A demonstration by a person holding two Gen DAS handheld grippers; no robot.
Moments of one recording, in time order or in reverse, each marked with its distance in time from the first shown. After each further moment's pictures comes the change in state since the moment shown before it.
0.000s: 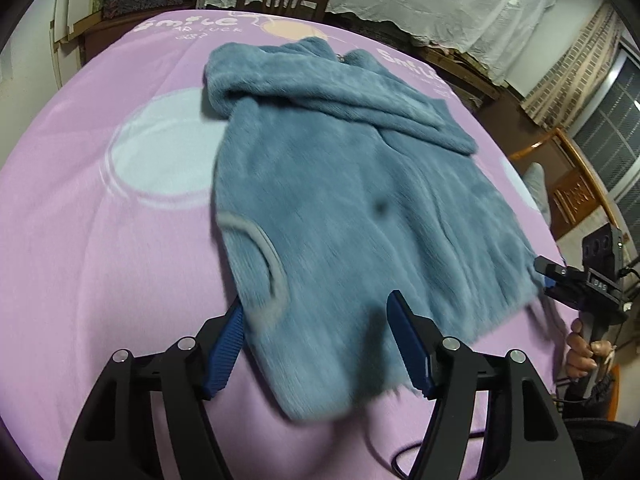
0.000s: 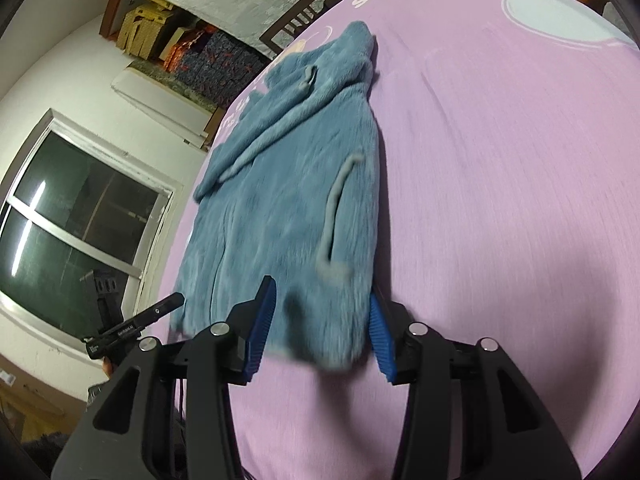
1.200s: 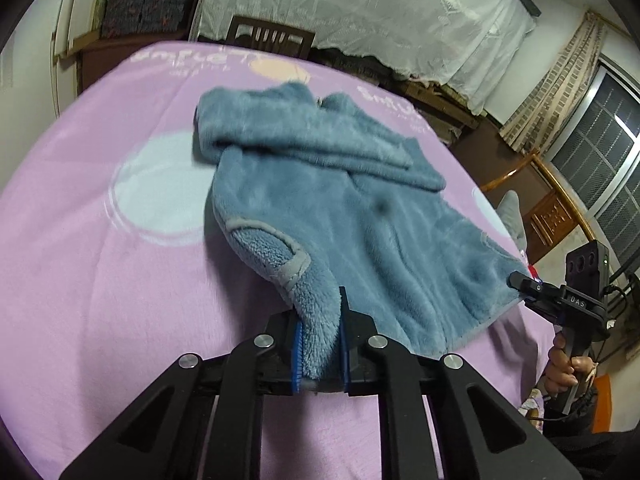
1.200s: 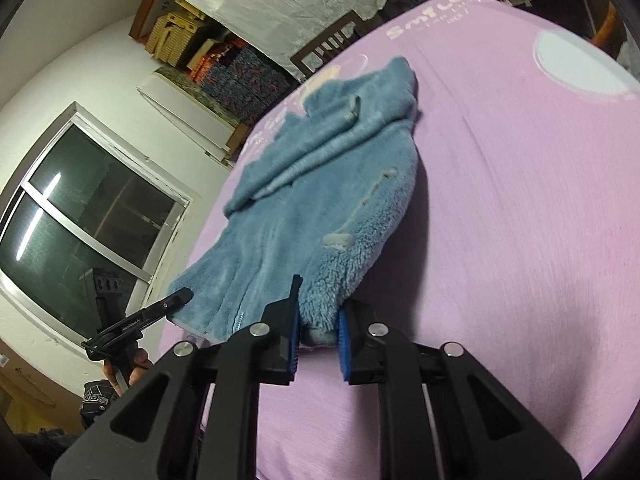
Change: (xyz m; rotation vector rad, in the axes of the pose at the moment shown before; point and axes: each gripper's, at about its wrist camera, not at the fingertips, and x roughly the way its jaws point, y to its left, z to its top) left arm -0.034 -0.006 0.010 0.006 -0.141 -0.053; right arm -0.018 0.035 0.016 -0.080 -0.101 0.055
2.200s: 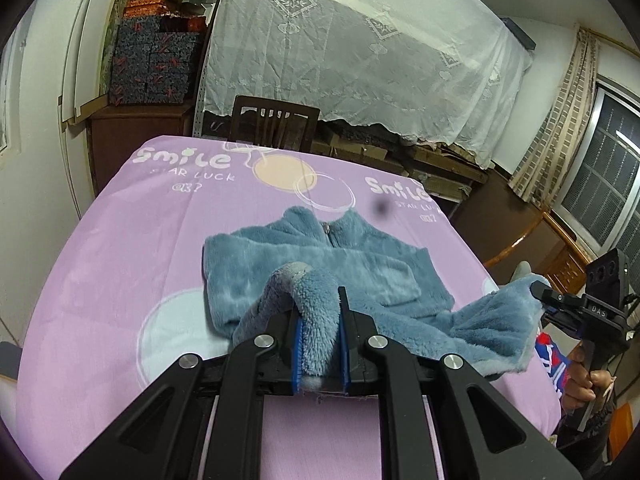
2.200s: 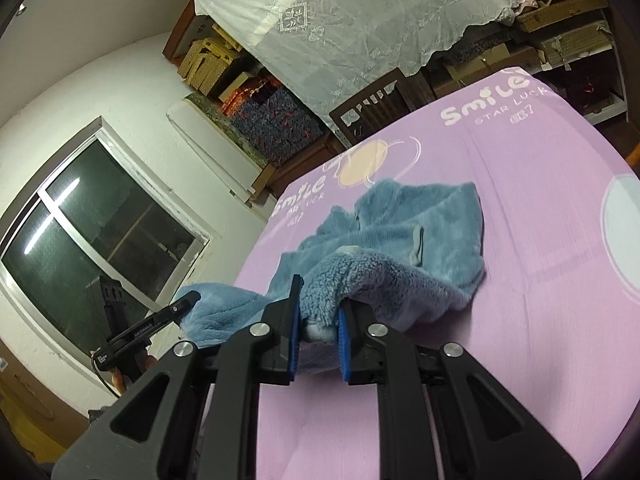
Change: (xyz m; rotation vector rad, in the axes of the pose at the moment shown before) left arm -0.022 -0.012 0.124 0.038 -0.207 0.062; right arm 0.009 0.057 0.133 -0.080 -0.132 0.046
